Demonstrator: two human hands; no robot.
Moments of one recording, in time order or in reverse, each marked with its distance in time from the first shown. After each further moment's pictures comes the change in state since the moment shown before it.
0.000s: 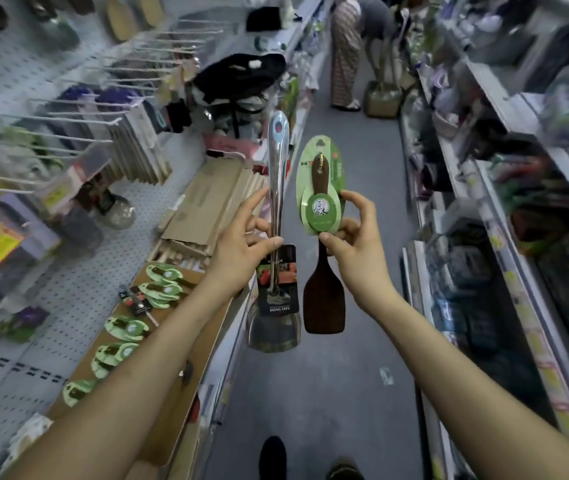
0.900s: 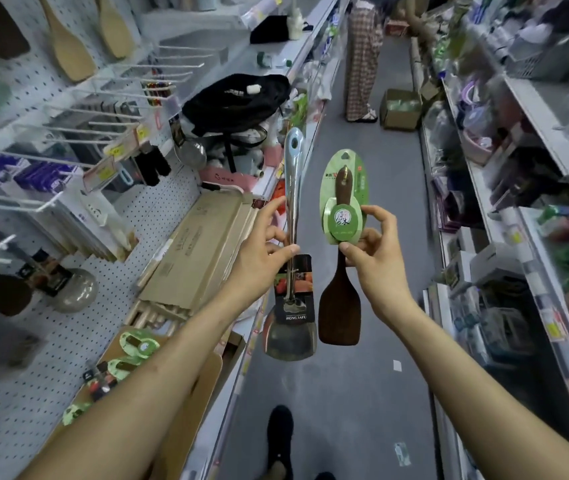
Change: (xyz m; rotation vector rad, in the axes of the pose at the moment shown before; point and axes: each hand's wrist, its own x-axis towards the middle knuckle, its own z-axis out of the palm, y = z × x) left_hand 0.277 -0.076 0.057 0.016 -0.037 -0.092; right_hand 0.289 0.045 -0.031 -0.042 0.050 0.081
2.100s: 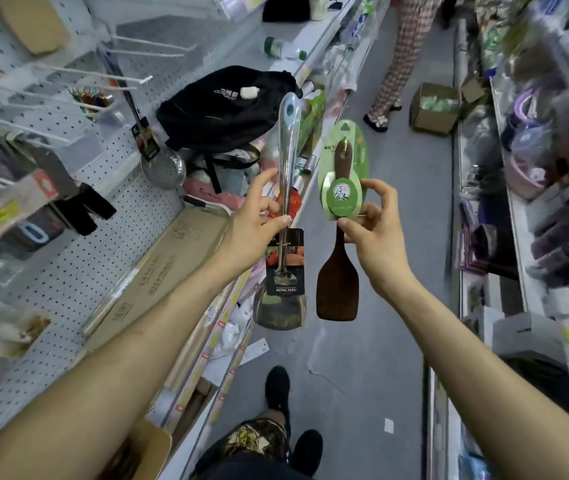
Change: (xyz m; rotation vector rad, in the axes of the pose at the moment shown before) left_hand 0.316 -0.069 0.018 0.074 0.099 -0.052; right_hand 0.346 0.032 0.011 0.006 -0.135 -0.015
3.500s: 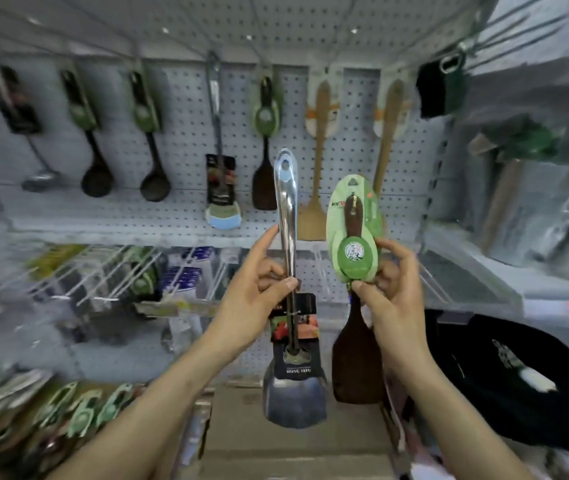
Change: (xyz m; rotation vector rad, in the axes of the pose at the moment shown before) left_hand 0.019 0.122 -0.166 0.251 1.160 -0.021; right_hand 0.216 -0.183 0.249 0.536 -1.118 -0.541
